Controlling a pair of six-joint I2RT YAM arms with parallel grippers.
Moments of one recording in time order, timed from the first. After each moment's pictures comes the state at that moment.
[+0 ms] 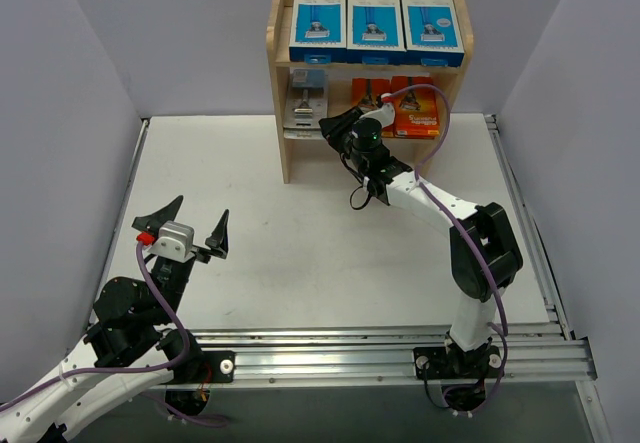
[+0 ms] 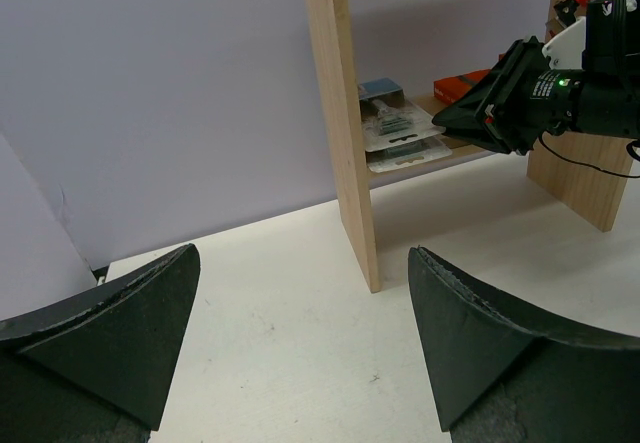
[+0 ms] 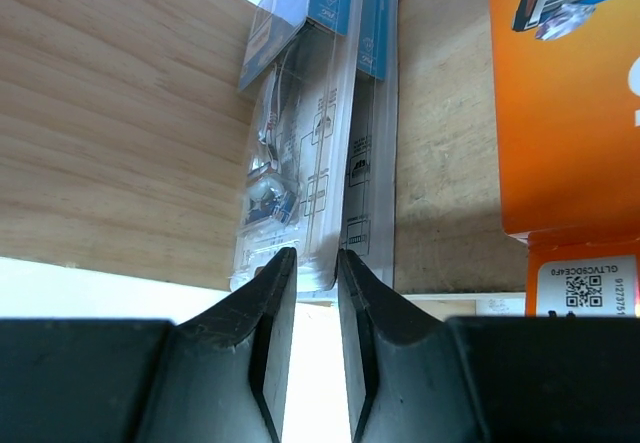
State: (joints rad) left arm -0.96 0.33 0.62 0.07 -0.62 0.35; right arm 0.54 1.82 1.34 0.35 0.22 0.99
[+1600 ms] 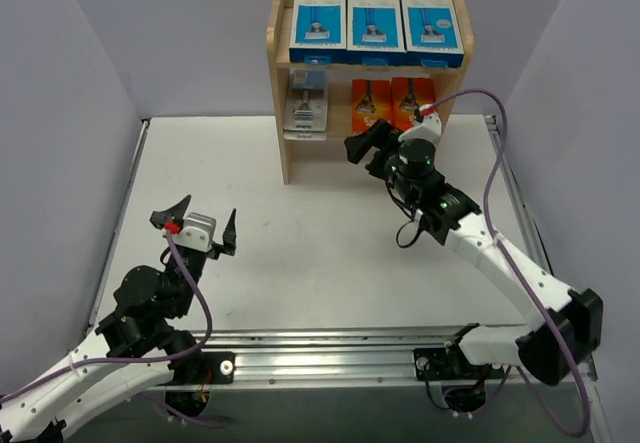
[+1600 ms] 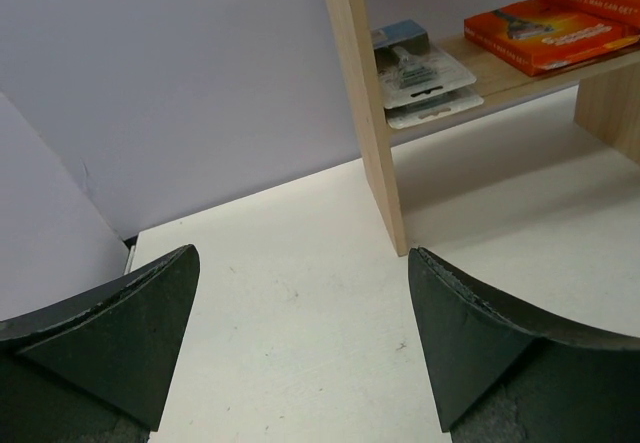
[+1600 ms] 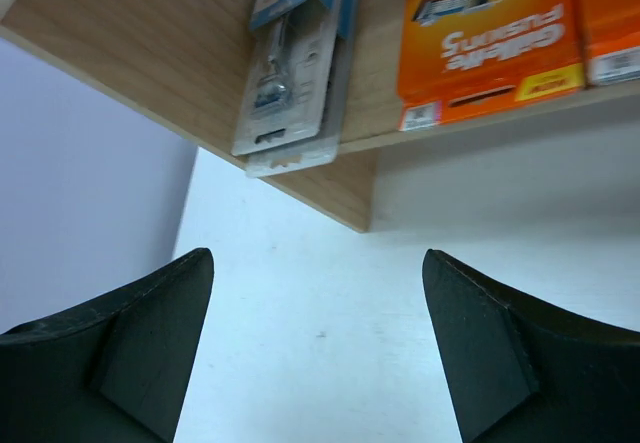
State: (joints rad) left arm -0.96 0.42 0.62 0.06 -0.68 0.38; right arm 0.56 1.29 1.13 -0.03 0.26 0.76
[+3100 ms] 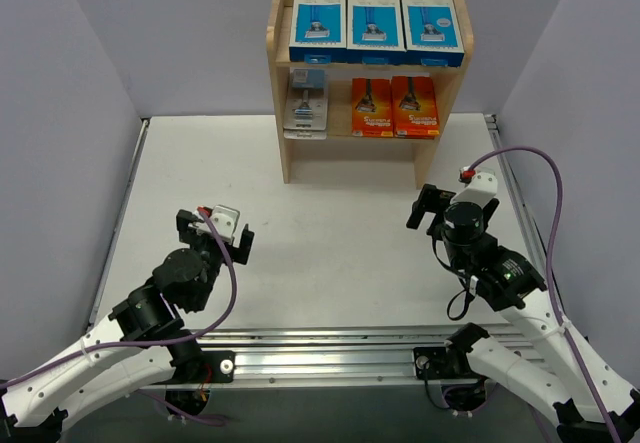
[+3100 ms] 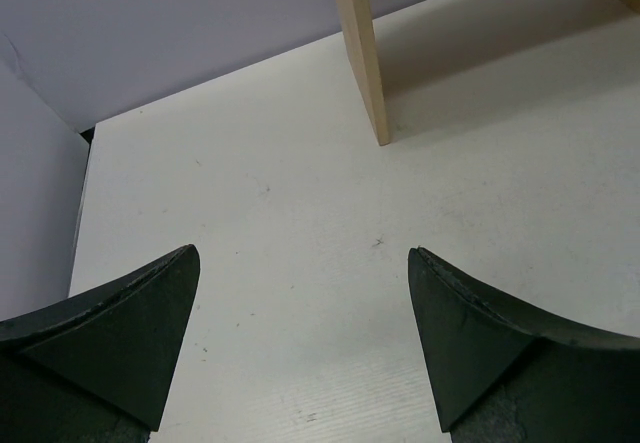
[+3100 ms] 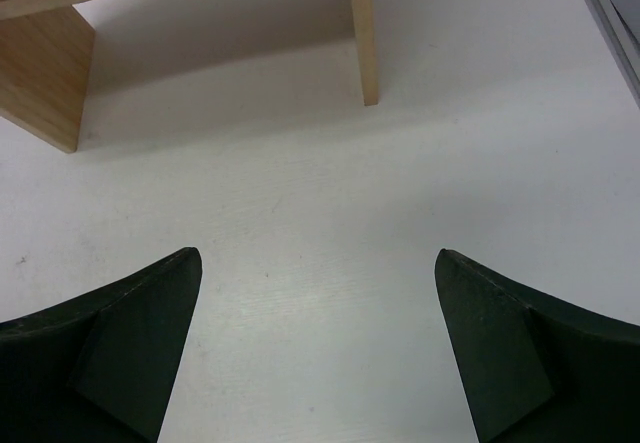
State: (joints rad) left arm -0.96 0.55 0.66 -0.21 -0.75 0.14; right arm 0.57 0.75 0.86 -0.56 0.58 0.46
